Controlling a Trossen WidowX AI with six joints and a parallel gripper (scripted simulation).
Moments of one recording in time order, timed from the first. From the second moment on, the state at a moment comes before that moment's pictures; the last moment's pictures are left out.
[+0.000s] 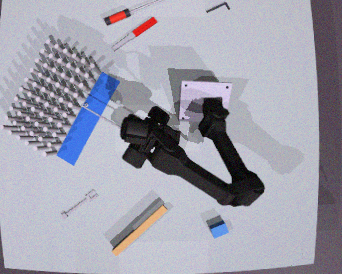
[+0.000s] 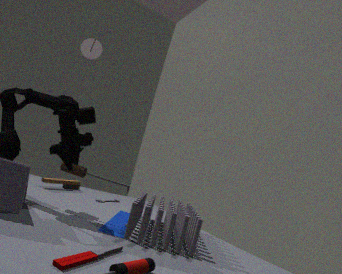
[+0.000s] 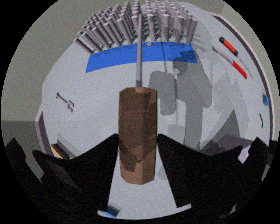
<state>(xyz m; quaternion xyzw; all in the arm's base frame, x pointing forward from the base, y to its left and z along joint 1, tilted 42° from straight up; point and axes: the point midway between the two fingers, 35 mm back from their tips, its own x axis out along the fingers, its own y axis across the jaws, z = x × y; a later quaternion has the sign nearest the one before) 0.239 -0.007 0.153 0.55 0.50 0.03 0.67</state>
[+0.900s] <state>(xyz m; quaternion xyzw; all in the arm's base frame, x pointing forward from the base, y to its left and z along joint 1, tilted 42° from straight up) 0.239 0.029 0.186 0.51 0.57 -0.02 0.64</state>
